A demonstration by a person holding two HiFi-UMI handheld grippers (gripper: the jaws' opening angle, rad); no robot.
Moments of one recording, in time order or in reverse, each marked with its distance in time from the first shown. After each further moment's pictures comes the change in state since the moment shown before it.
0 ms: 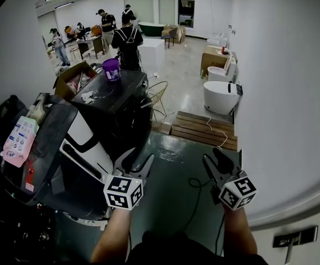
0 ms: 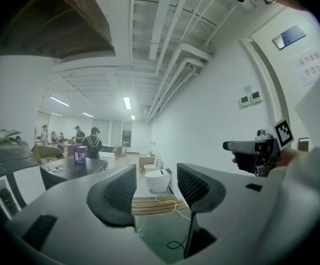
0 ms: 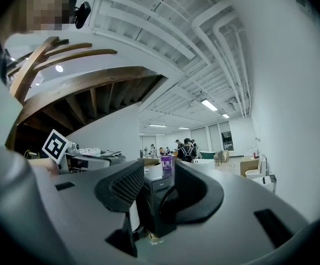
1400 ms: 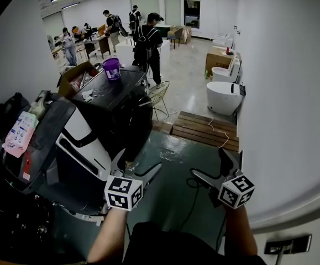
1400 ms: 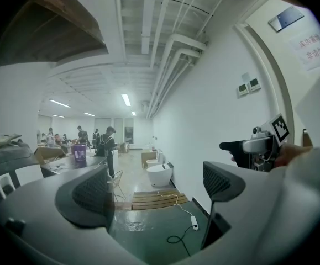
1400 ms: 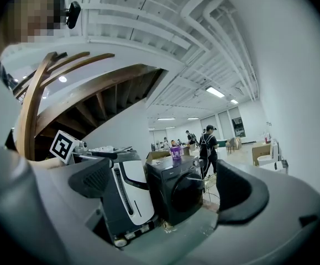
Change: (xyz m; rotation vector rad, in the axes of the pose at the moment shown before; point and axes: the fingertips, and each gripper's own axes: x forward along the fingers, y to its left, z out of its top) left arm 0.011 -0.062 -0.017 0.041 0.059 0.040; right arm -0.037 -0.032 -0.026 0.087 0.089 0.131
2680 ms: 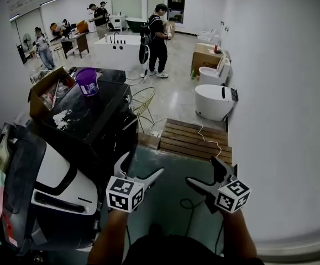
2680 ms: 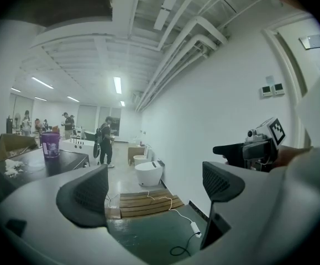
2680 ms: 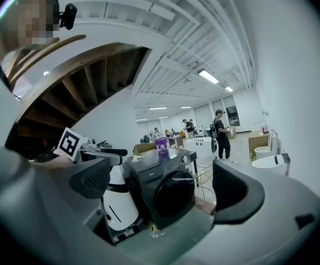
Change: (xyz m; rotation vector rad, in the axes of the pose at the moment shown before) left arm 0.258 0.129 0.004 -0.058 0.064 -0.190; right arm 0.215 -0.154 -0.003 0.049 0.110 -0.059
